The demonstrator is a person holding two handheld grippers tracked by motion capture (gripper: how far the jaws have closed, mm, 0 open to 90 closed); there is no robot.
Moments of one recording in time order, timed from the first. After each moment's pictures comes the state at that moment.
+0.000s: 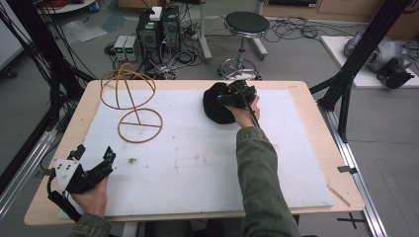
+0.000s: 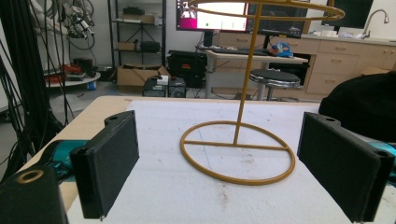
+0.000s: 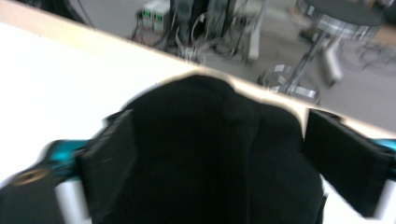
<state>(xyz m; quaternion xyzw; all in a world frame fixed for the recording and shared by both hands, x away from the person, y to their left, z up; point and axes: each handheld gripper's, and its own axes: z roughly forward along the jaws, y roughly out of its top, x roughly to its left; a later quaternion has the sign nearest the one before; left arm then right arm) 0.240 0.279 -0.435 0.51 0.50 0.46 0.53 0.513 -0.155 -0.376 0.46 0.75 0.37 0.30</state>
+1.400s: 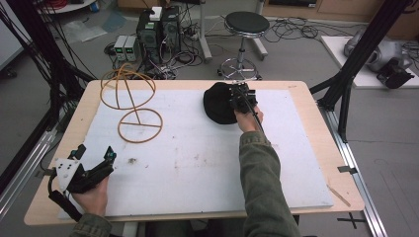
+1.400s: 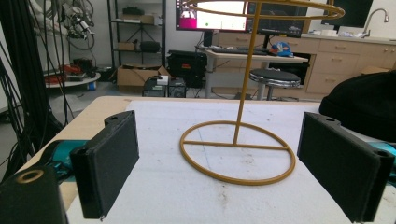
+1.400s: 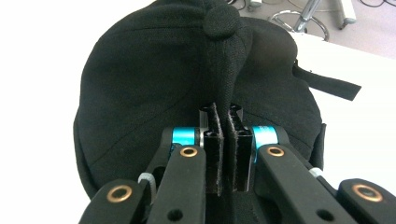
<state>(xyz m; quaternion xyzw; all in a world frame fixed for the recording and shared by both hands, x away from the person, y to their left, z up) 0.241 0.278 -0.435 0.51 0.50 0.46 0.53 0.512 -0.164 -0.389 0.50 0.76 0.32 0.25</state>
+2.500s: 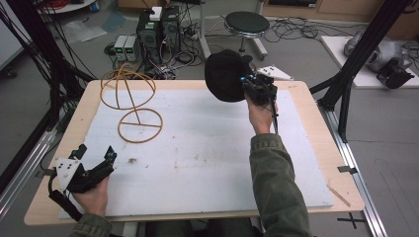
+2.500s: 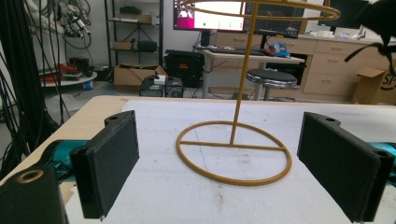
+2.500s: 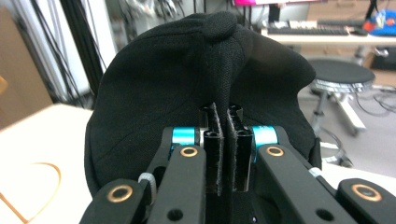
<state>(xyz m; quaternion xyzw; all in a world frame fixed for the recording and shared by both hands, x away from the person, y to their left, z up) 0.242 0.278 -0.435 0.51 0.50 0.45 0.54 0.454 -0.200 -0.310 0.43 0.64 0.55 0.31</state>
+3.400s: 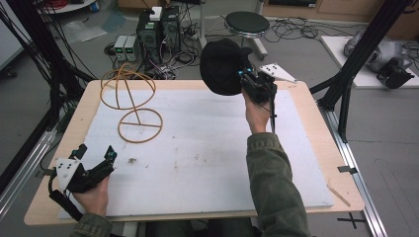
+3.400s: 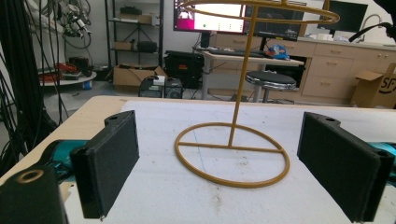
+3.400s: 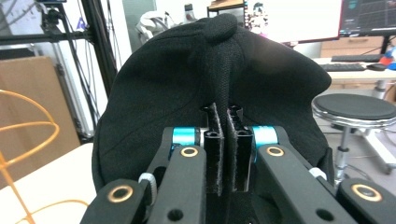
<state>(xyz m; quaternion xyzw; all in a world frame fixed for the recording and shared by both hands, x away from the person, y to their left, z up) 0.242 0.277 -0.434 0.50 0.50 0.45 0.54 0.441 -0.191 -0.295 0.40 0.60 0.62 0.31</state>
